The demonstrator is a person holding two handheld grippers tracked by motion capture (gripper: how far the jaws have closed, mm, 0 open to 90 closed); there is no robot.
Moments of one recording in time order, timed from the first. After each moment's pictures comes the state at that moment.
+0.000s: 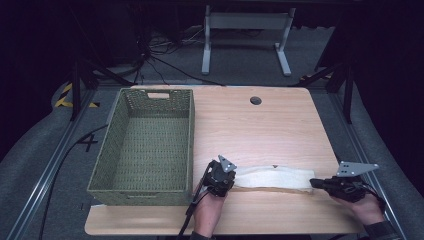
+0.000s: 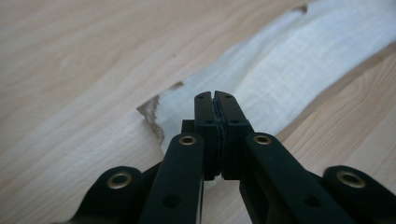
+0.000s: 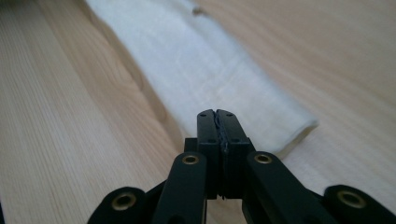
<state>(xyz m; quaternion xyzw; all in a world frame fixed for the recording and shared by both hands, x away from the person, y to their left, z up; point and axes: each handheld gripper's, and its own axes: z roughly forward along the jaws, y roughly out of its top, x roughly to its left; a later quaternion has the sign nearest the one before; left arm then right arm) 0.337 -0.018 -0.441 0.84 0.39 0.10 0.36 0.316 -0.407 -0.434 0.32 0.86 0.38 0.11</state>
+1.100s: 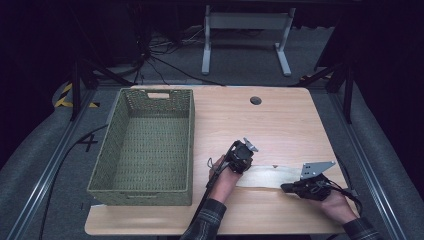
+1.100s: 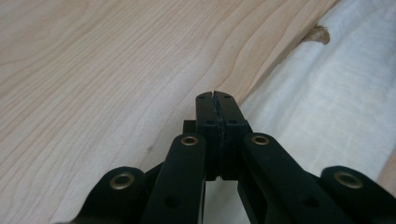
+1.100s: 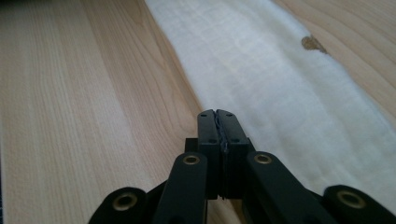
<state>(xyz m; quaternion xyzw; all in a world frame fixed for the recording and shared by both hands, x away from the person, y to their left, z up) 0.407 -0.080 -0.446 0.89 0.30 0.09 0.33 0.334 -0.330 -0.451 0.25 0.90 0.36 0.06</state>
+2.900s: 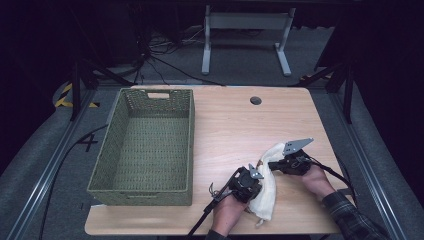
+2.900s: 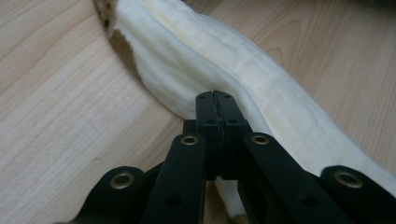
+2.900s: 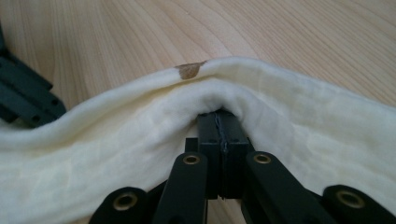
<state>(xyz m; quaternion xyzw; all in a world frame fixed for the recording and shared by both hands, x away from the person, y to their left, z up) 0.330 -0.082 -0.460 0.88 0.30 0.02 0.38 0.410 -0.302 -0.456 0.24 0.90 0.36 0.07</state>
